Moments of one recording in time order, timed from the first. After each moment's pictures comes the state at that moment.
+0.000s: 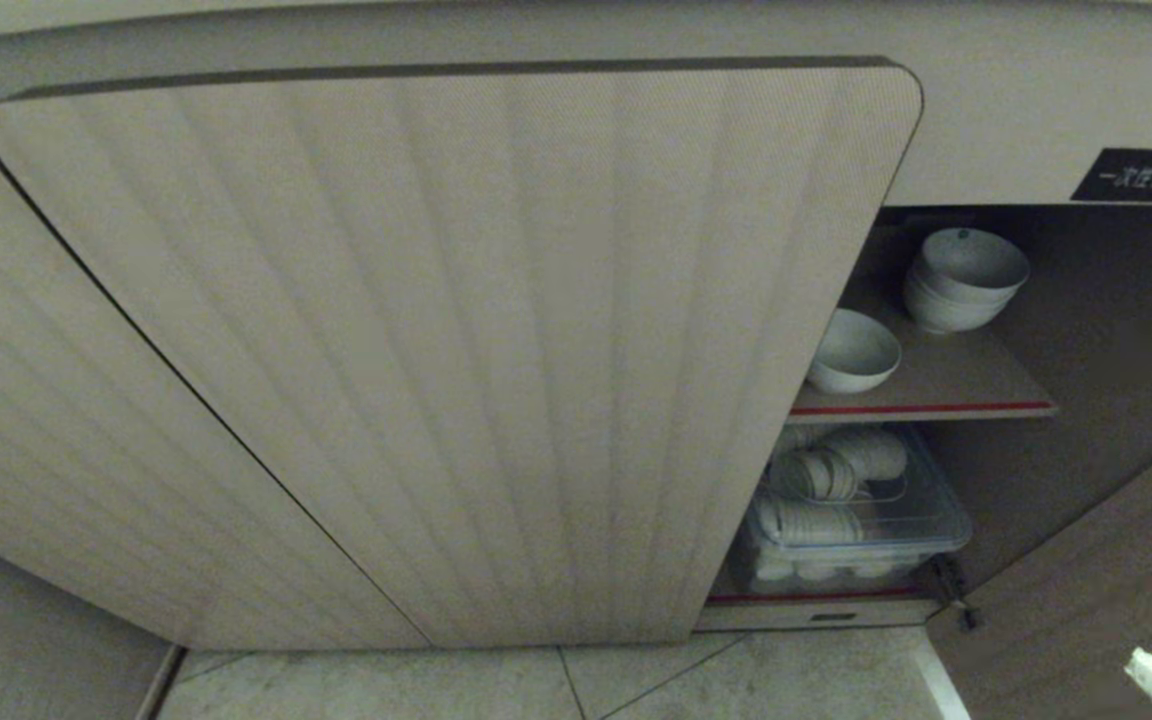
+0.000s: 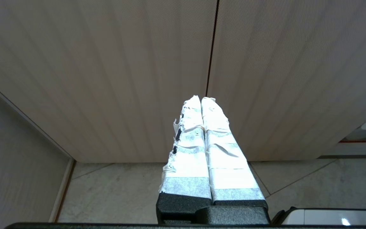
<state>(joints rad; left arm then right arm) 0.00 0.00 0.00 0.00 -0.01 -0.02 0.15 0.79 -0.01 -0.42 -0.13 0.23</state>
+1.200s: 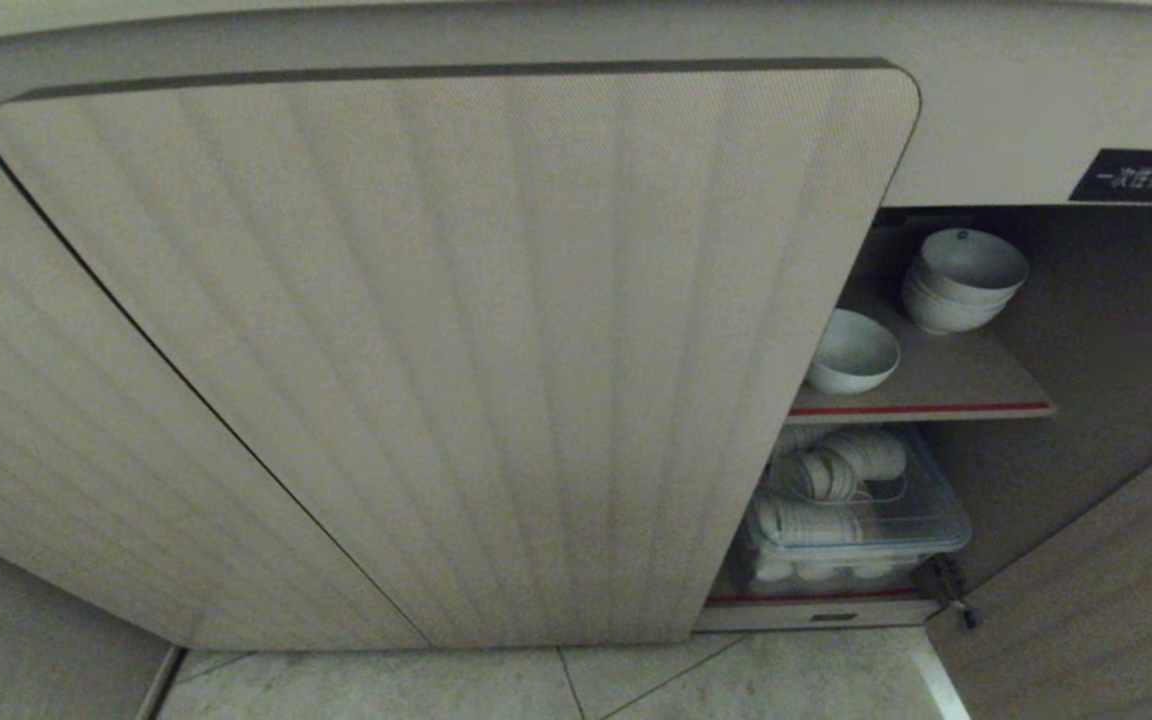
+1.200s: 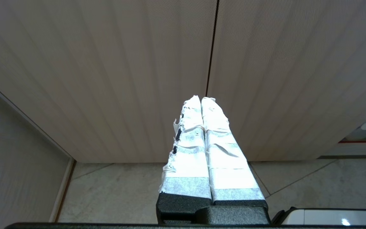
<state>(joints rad) 0.00 0.00 0.00 0.00 0.00 -0.02 0.00 0.05 0.00 -0.01 -0.02 0.07</state>
